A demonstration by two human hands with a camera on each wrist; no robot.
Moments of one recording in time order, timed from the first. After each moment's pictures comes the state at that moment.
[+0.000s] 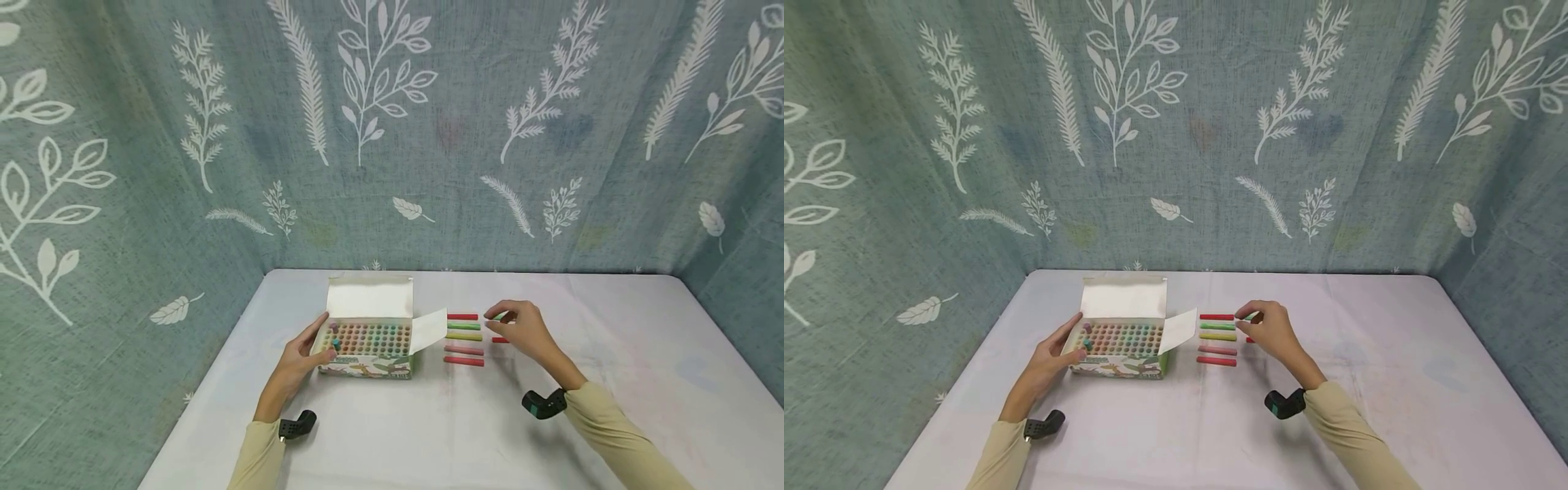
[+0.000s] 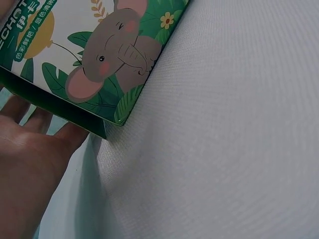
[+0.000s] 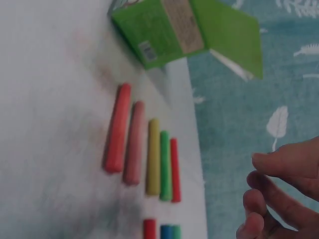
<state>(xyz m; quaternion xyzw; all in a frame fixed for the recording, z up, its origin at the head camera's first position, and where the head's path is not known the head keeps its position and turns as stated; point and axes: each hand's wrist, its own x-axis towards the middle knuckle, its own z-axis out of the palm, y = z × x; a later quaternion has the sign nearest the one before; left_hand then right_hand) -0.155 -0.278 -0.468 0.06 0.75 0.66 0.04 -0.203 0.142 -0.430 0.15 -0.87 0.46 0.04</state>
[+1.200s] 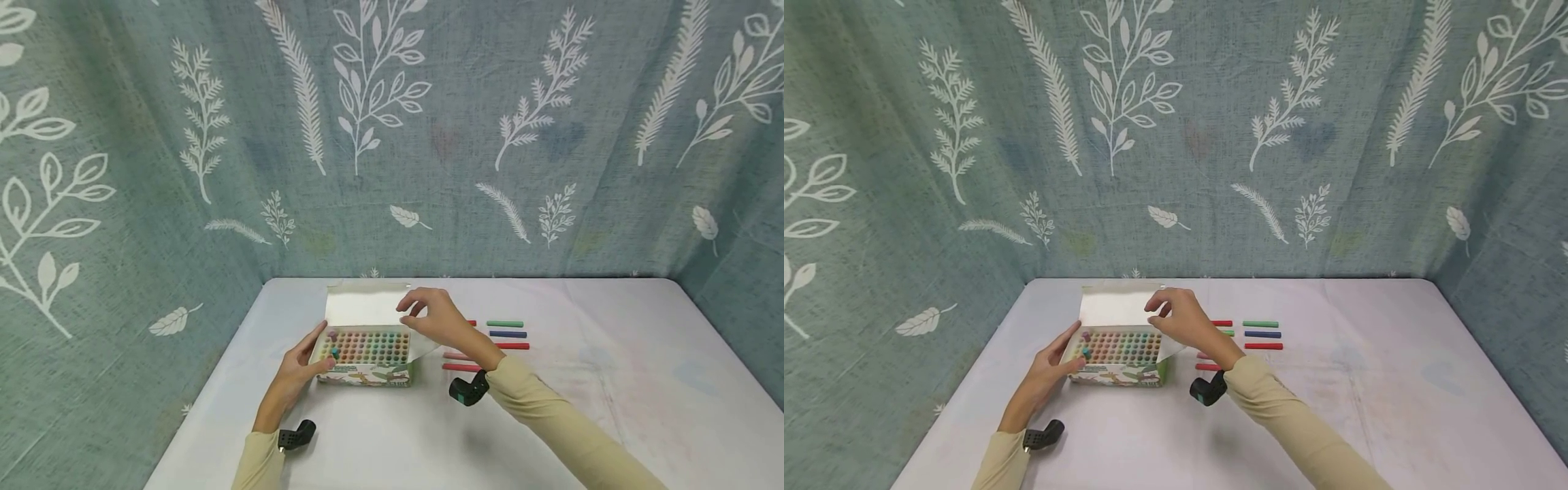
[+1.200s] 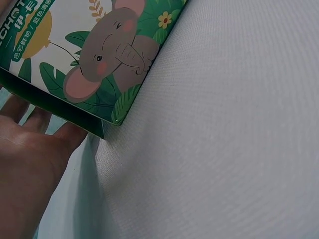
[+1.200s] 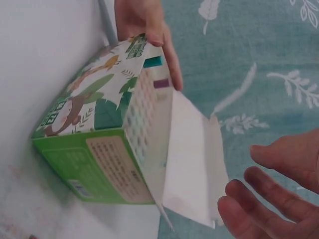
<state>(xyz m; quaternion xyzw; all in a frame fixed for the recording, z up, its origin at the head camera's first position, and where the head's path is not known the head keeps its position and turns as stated) -0.161 -0.285 -0.483 0.06 0.77 0.64 0.03 -0.208 0.024 -0.381 0.35 -0.81 0.46 0.04</state>
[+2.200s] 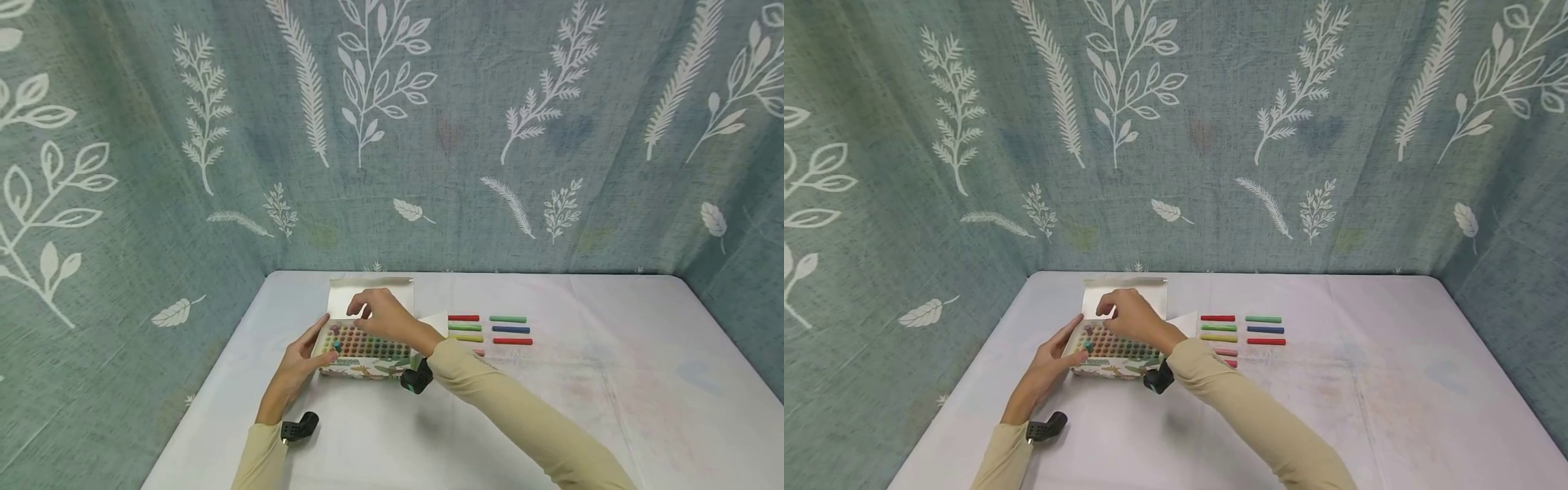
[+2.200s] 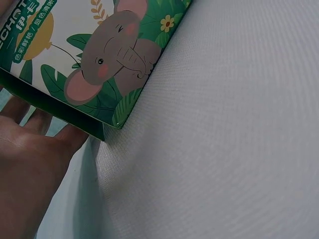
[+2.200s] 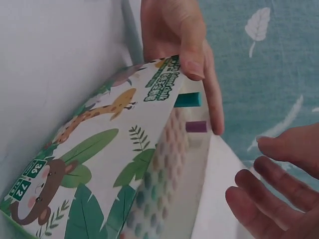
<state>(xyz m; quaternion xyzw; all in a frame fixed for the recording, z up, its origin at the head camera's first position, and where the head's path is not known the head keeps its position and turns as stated) -0.154 -0.278 -0.468 0.04 0.76 0.65 0.04 -0.218 -0.061 -0.386 0.42 -0.82 0.39 -0.01</state>
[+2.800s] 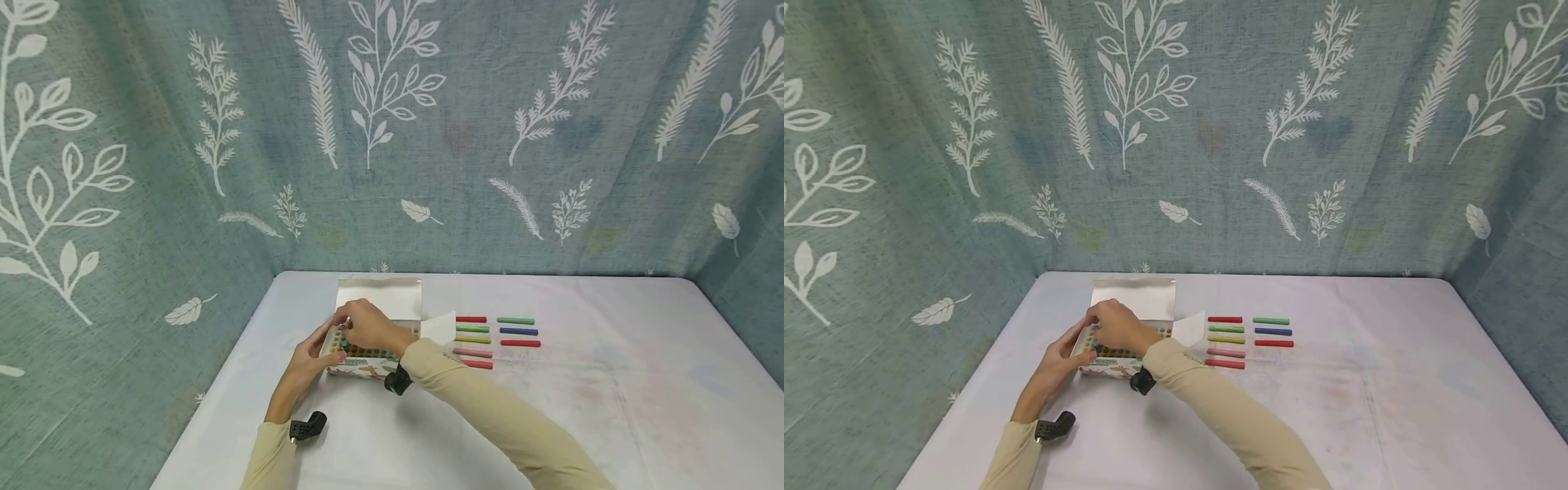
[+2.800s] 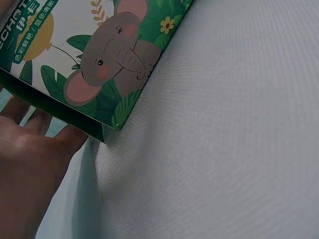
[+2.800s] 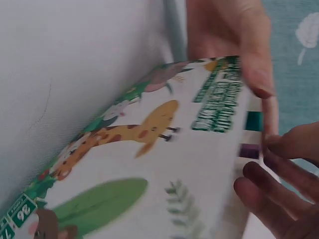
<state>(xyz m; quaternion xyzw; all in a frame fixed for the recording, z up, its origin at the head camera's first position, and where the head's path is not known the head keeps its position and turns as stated) -0.152 -0.277 -0.467 0.04 0.76 0.65 0.04 -0.222 -0.109 -0.410 0.44 -0.83 0.35 -0.04</state>
